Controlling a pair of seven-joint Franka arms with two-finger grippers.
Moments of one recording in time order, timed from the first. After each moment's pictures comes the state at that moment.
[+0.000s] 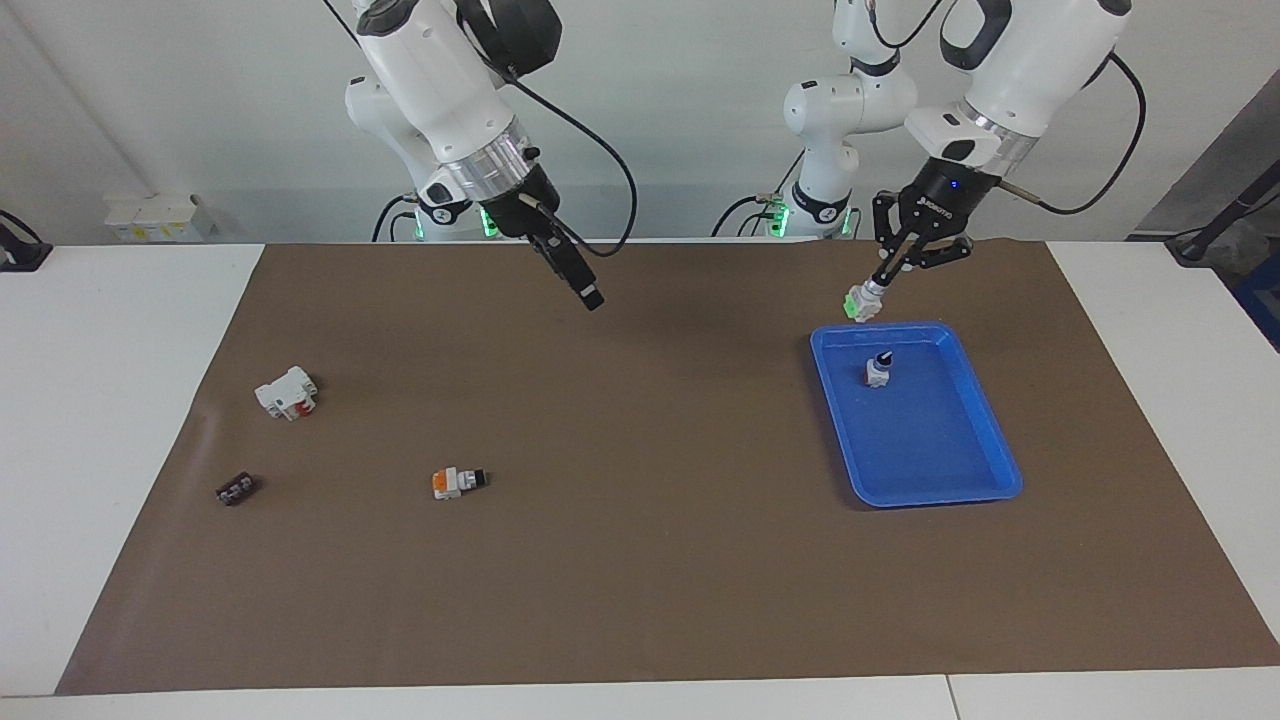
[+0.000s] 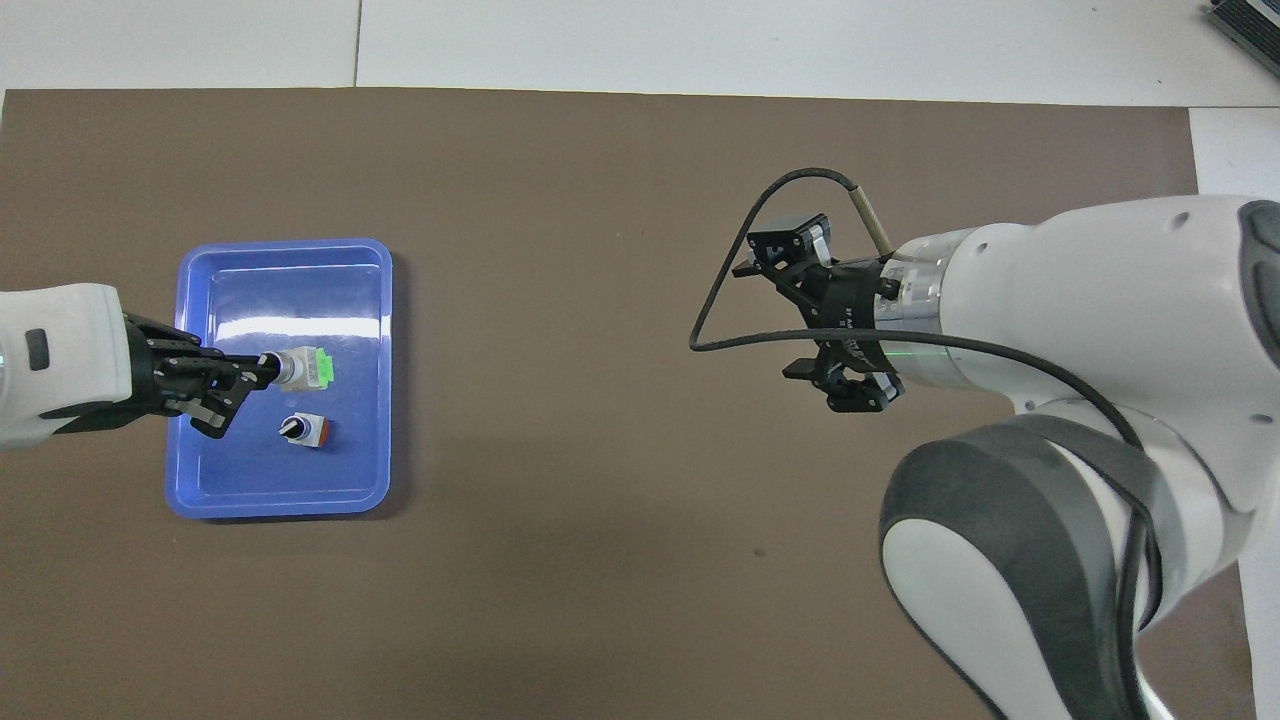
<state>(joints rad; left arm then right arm) 0.07 -0.25 -0.16 -2.02 -0.33 1.91 0.65 0.03 -0.01 0.32 -1.78 0.30 2.05 1.22</state>
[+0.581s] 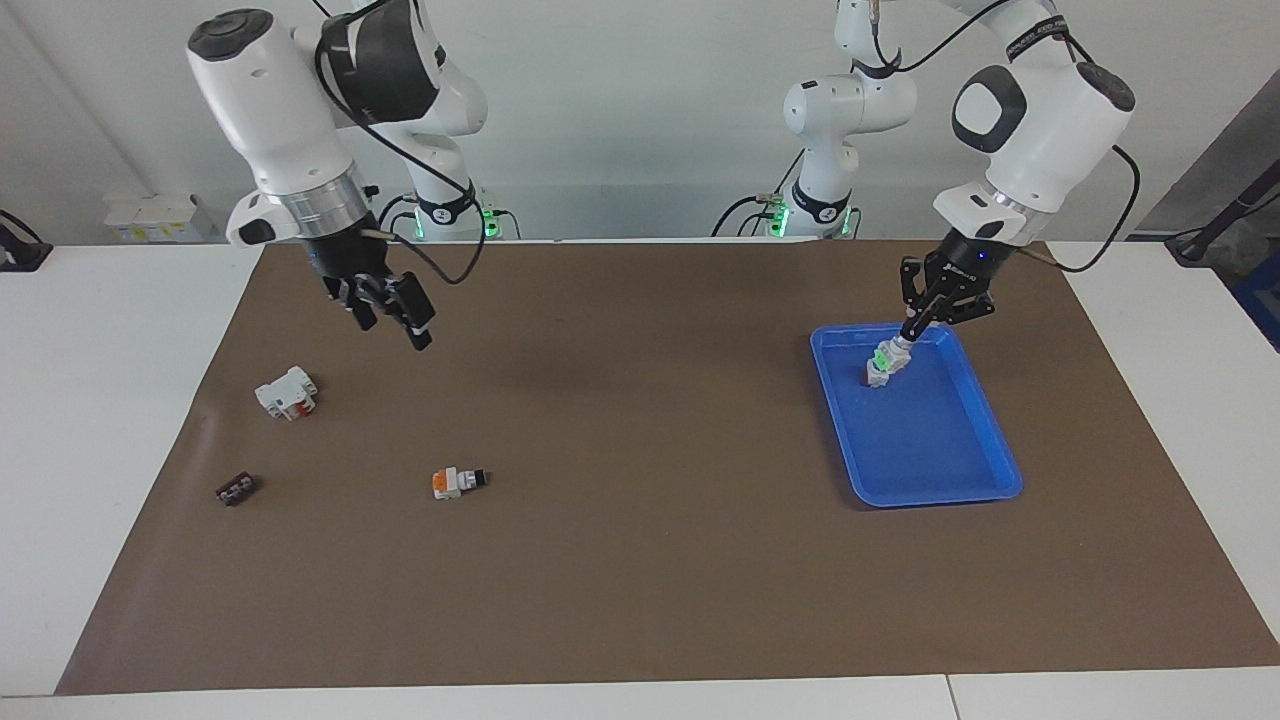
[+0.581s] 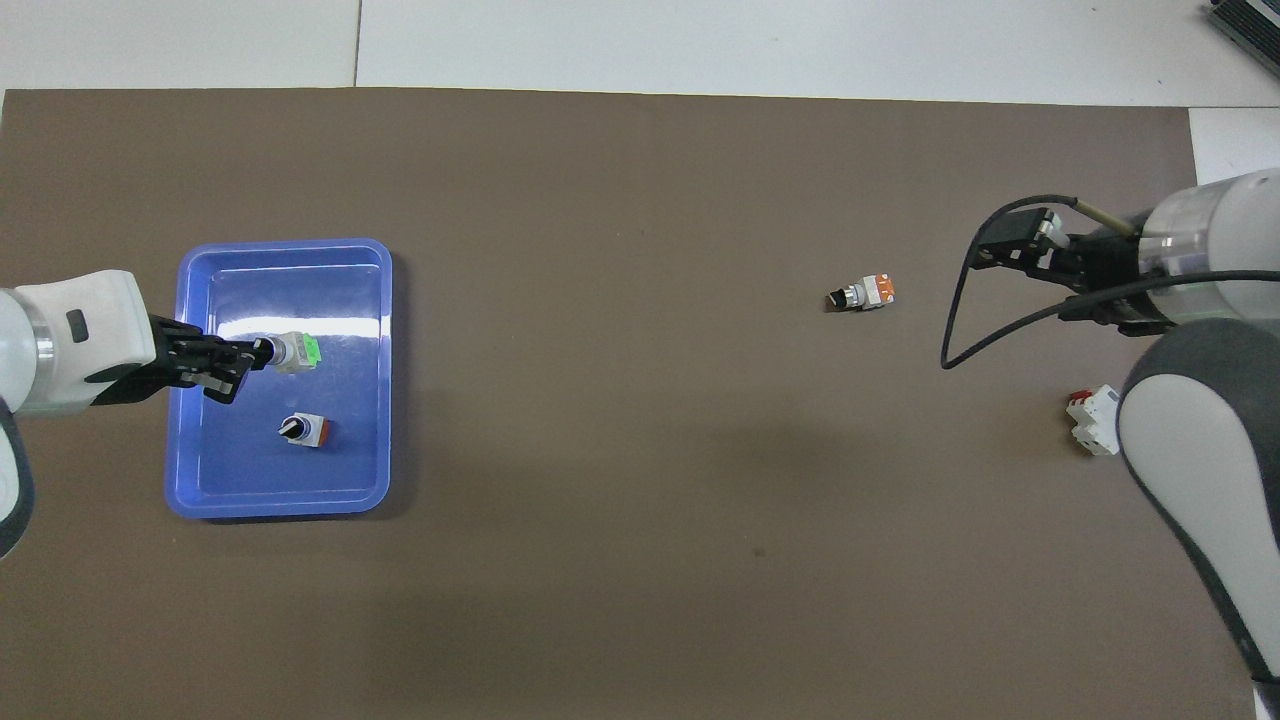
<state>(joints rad) 0.07 -0.14 -0.11 -2.12 -0.32 2.12 0.65 -0.15 -0.02 0.20 -1.78 0.08 1.92 0.45</state>
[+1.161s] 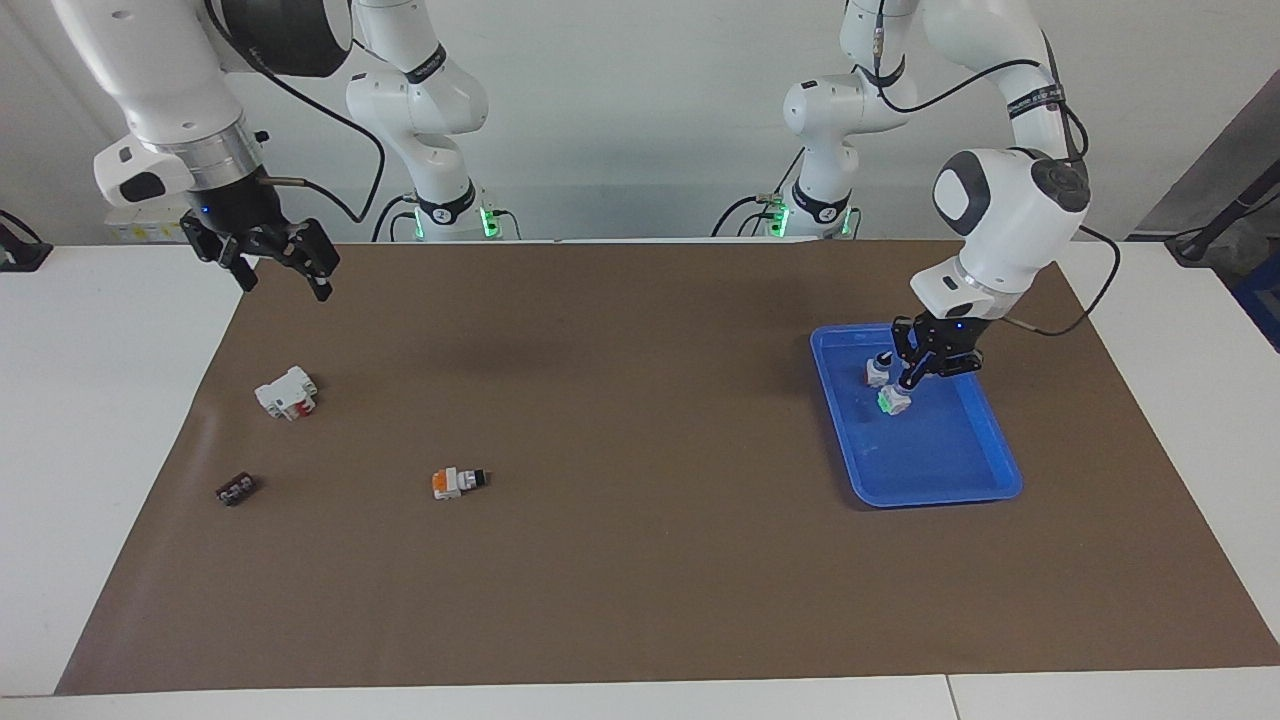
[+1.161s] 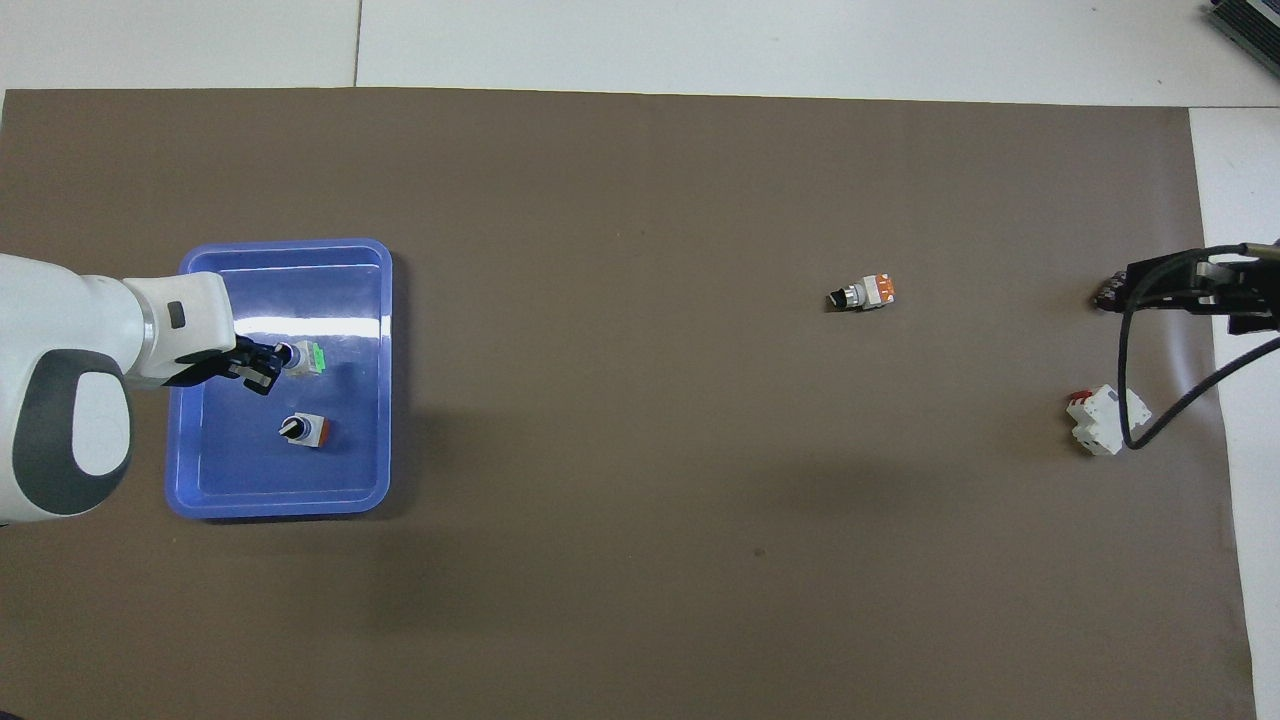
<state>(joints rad) 0.06 0.01 -0.12 -2.14 -0.15 2.22 0.63 -0.07 -0.04 0.04 -1.64 -0.01 1.65 0.16</state>
